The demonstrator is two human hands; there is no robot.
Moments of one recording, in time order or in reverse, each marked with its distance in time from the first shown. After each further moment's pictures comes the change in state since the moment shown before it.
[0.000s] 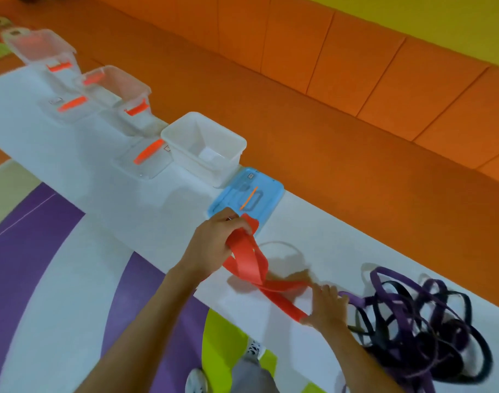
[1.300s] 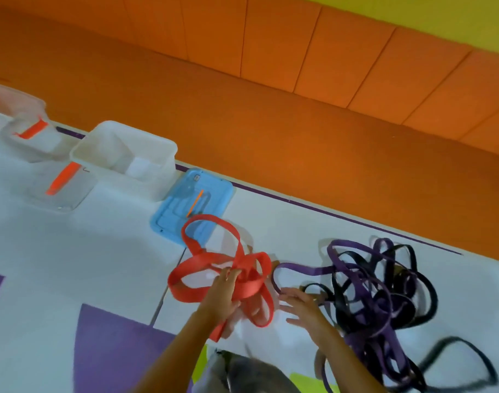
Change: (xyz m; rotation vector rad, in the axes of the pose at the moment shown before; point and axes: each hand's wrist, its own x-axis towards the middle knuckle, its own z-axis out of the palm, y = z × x) left_hand 0.003 -0.040 0.214 0.020 -0.590 -0.161; right_hand -0.039 0.040 0.010 1.834 -0.280 0.263
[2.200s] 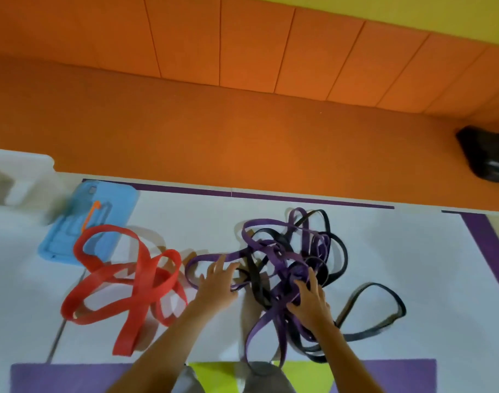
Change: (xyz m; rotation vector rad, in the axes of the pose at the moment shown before) left_hand 0.063 0.191 0.114 0.355 -0.138 0.072; right_hand -0.028 0.089 -0.223 -0.968 0.424 -0.049
